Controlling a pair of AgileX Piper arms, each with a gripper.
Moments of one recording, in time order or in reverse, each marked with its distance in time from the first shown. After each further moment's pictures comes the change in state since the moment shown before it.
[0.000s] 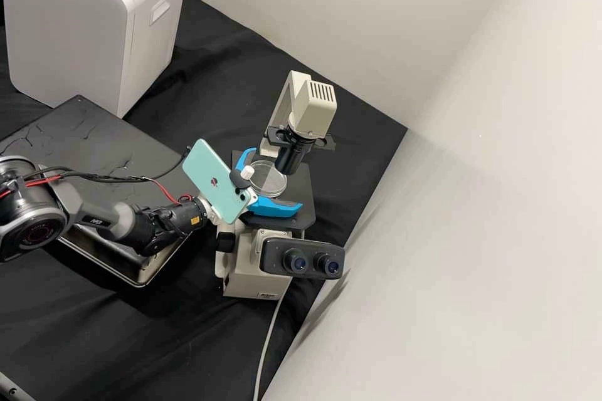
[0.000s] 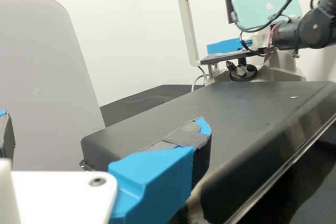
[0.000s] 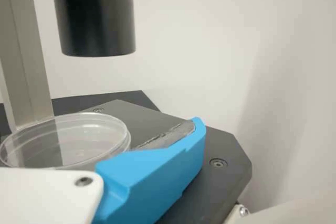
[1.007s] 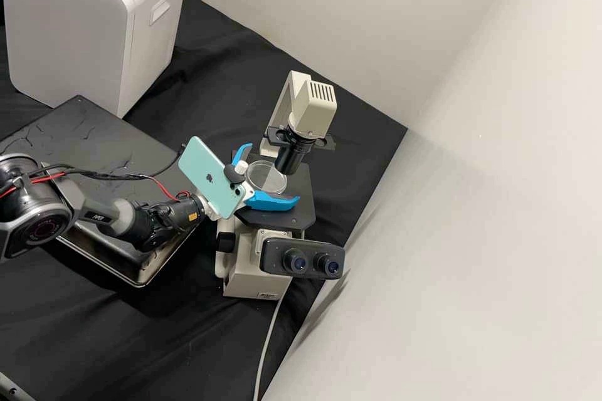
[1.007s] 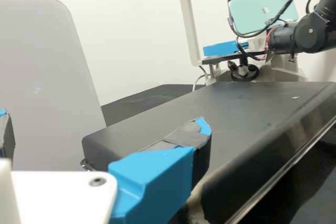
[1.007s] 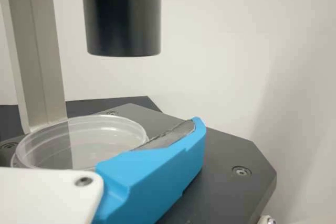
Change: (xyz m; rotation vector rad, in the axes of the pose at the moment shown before) left arm 0.000 0.000 -0.001 -0.005 0.011 0.000; right arm 0.003 -0.012 -0.004 -0.016 0.005 -0.018
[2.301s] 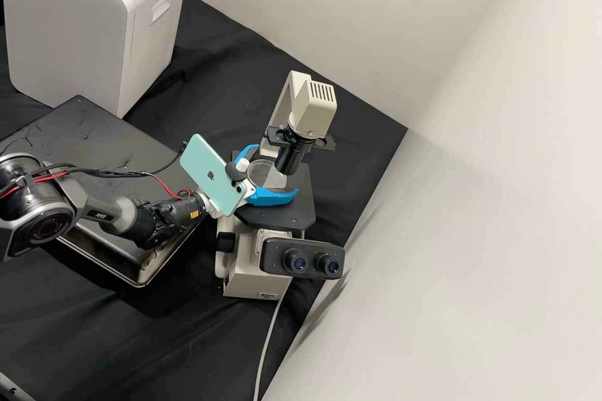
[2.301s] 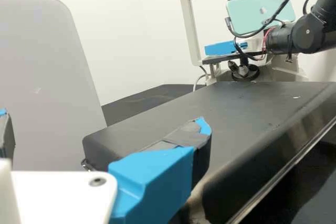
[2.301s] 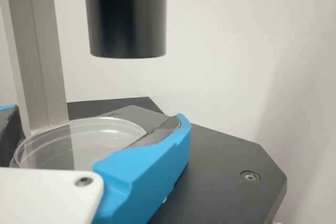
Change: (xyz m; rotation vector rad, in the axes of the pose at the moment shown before) left arm 0.000 0.000 0.000 0.000 0.001 0.000; right arm 0.005 -0.002 -0.002 0.000 0.008 -0.001
